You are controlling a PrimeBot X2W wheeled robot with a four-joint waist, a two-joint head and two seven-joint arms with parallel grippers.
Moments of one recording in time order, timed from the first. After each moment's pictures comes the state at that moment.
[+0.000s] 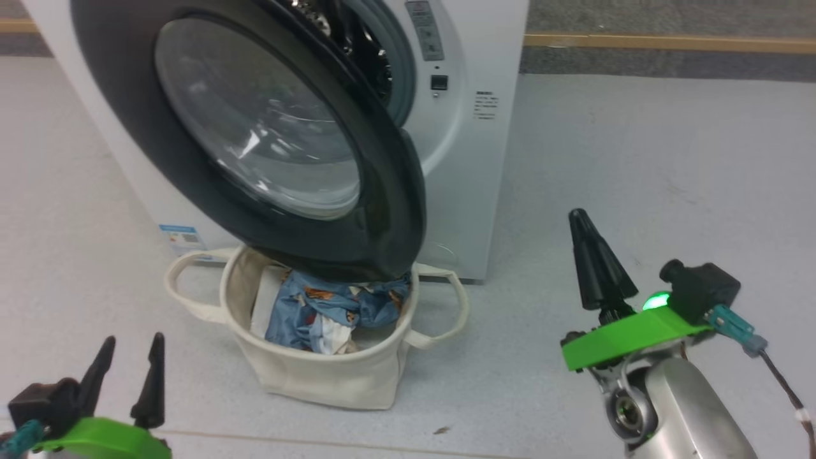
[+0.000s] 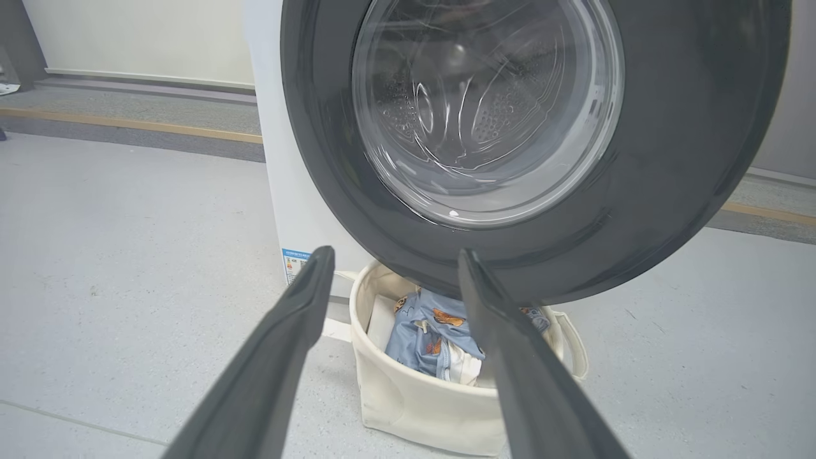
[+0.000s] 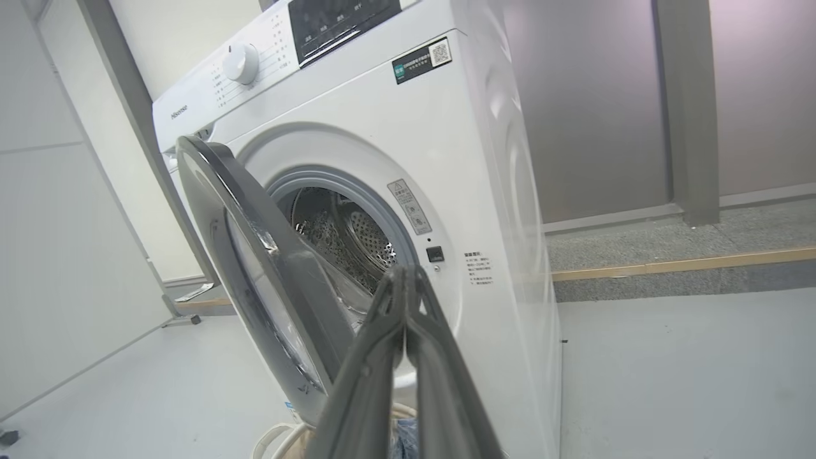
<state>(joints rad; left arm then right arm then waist) -0.15 0.43 -0.19 0.39 -0.58 -0.01 -0.25 -0.29 -0.05 0.19 0.25 0.38 0.13 -0.25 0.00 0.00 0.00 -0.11</state>
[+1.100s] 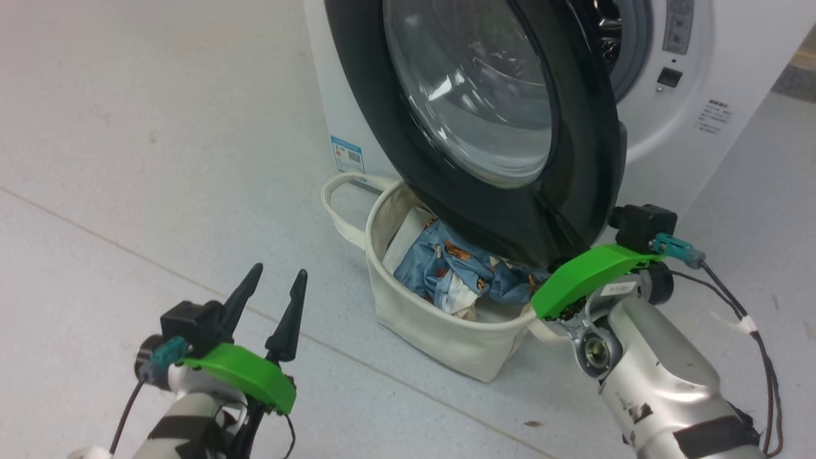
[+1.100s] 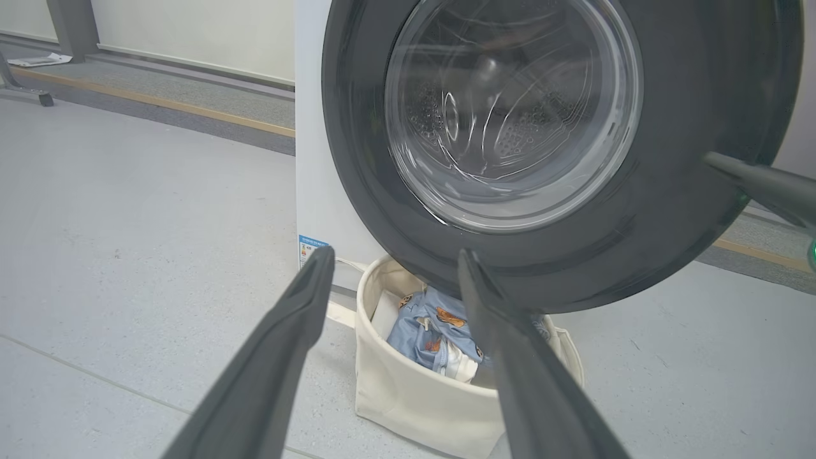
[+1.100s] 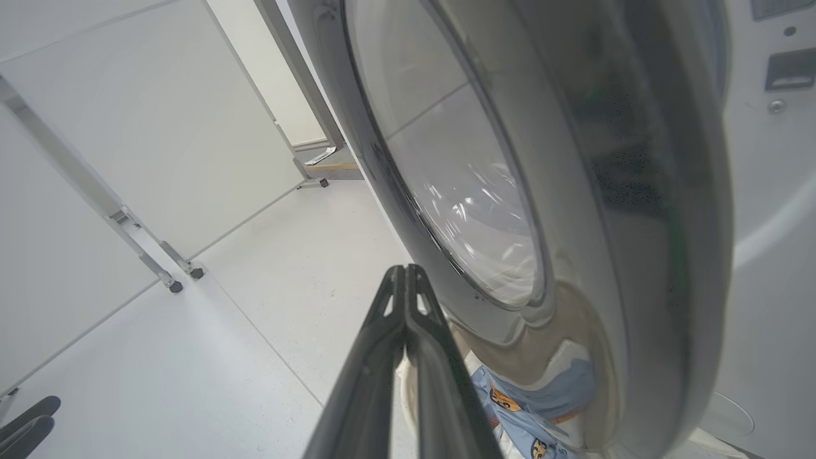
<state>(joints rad) -0.42 0.21 -0.40 0.52 -0.48 -0.09 -0.25 -0.64 -0.06 0.39 0.75 0.61 0.13 -0.25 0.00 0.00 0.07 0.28</state>
